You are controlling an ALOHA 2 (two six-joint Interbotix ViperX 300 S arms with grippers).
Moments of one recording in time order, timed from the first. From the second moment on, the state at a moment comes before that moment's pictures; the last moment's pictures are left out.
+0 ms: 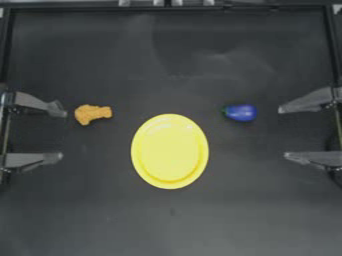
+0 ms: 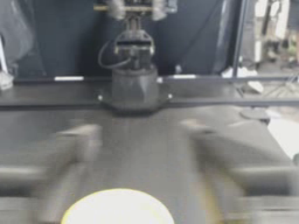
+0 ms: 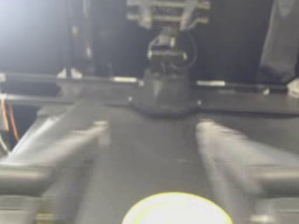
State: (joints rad) left arm 0.00 -0.99 1.18 0.00 -0.28 0.02; right arm -0.01 -0.96 1.18 -0.02 -0.23 0.00
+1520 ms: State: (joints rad) left arm 0.05 -0.99 1.18 0.00 -0.18 0.02; right arm -0.45 -0.32 0.71 0.02 0.77 -0.29
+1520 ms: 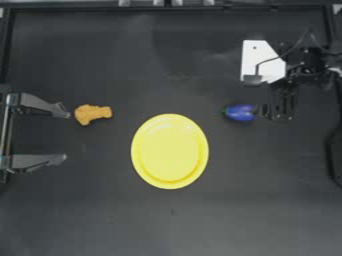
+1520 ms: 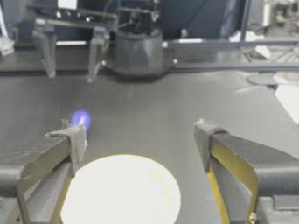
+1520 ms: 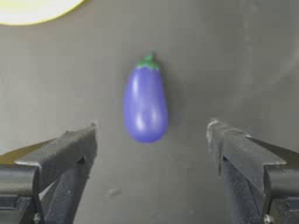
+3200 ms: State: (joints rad) left arm 0.07 -0.98 1.18 0.00 -0.18 0.02; right arm -0.44 -0.03 0.76 0.02 0.58 -0.28
